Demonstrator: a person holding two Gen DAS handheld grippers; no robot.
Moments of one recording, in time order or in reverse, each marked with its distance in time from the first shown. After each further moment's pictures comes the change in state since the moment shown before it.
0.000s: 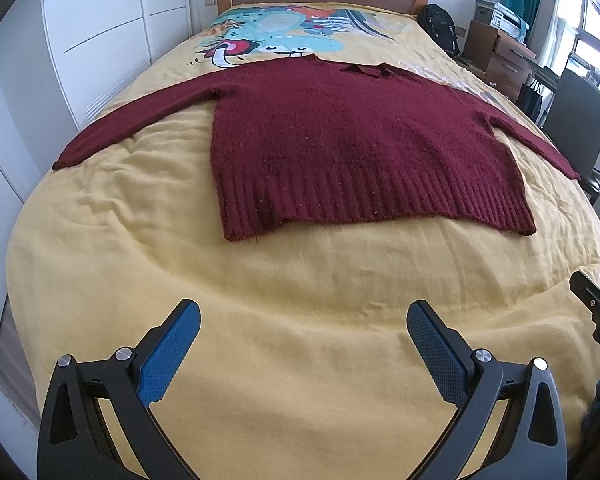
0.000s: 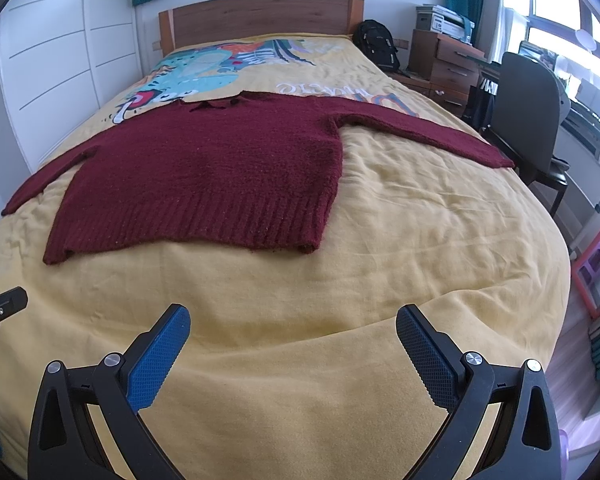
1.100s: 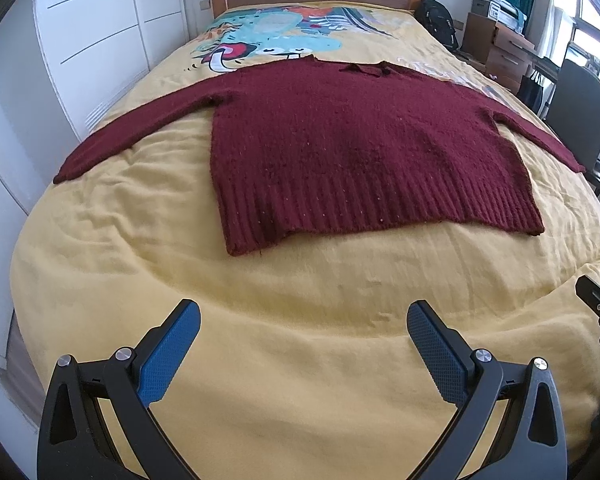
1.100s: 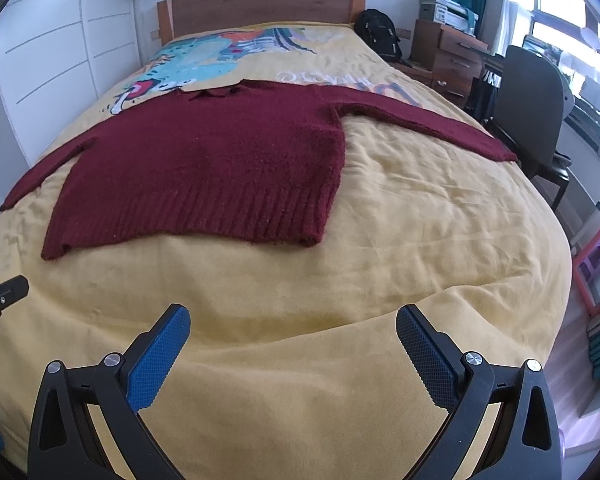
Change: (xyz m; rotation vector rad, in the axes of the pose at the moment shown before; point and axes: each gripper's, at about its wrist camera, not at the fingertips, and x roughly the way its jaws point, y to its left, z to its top) left arm 0.006 -0.002 0.012 0.038 0.002 0.030; right arm 0.005 -0.002 0.005 0.005 0.054 -0.001
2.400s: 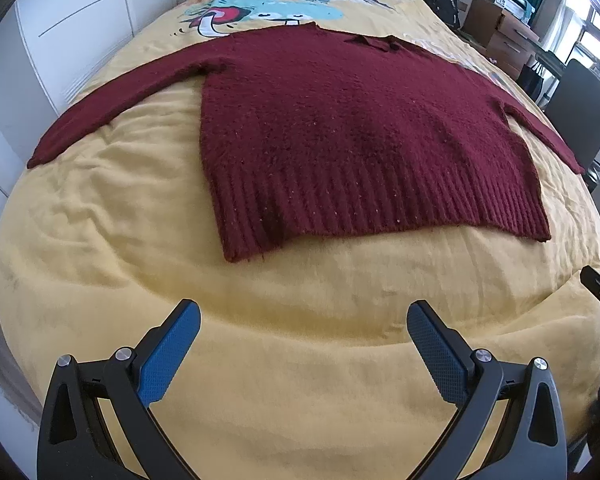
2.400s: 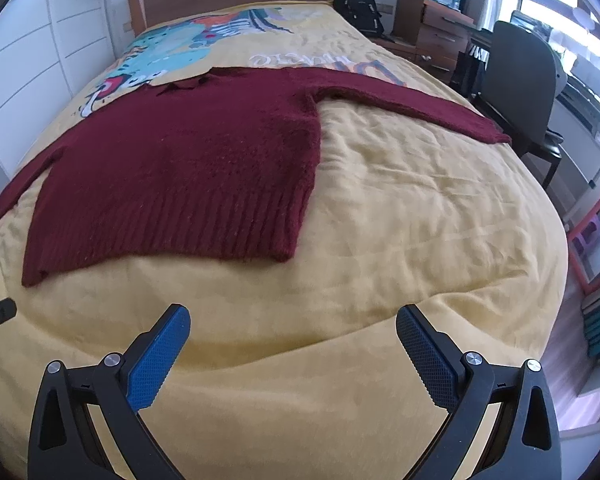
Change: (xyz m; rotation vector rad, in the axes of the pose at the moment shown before) left arm 0.032 0.028 0.027 -0.033 0.145 -0.081; right arm 0.026 -0.017 0.034 0.066 0.084 -0.045
